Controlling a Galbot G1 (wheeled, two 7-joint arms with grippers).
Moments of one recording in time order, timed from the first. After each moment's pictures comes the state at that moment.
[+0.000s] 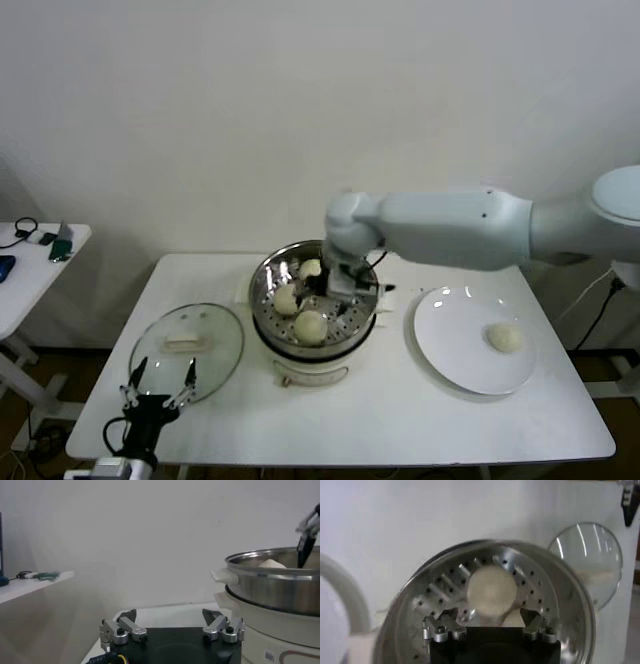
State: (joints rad) left arm 1.73 -1.44 -0.72 -2.04 -0.10 -0.04 0.05; right arm 0.80 1.19 -1.59 1.37 0.09 0.38 -0.93
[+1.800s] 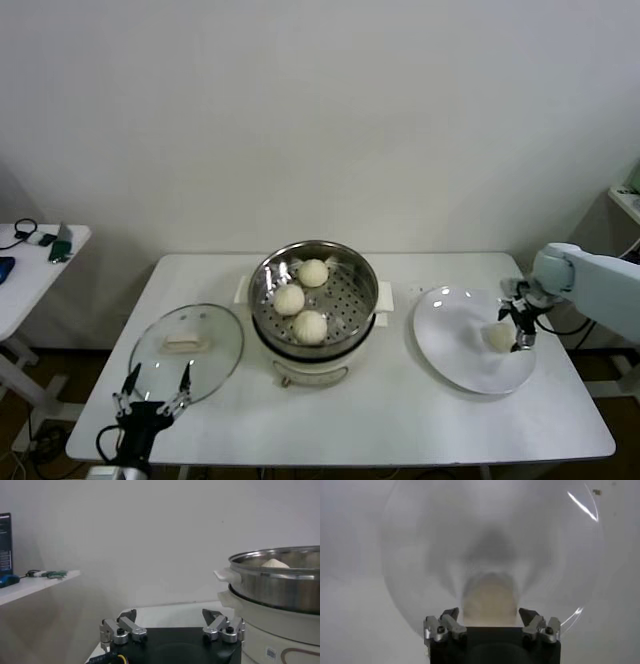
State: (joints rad) left arm 1.76 -1.47 -0.74 -2.05 -0.11 -0.05 0.05; right arm 0.30 0.73 -1.46 0.90 0.26 -0.06 -0.93
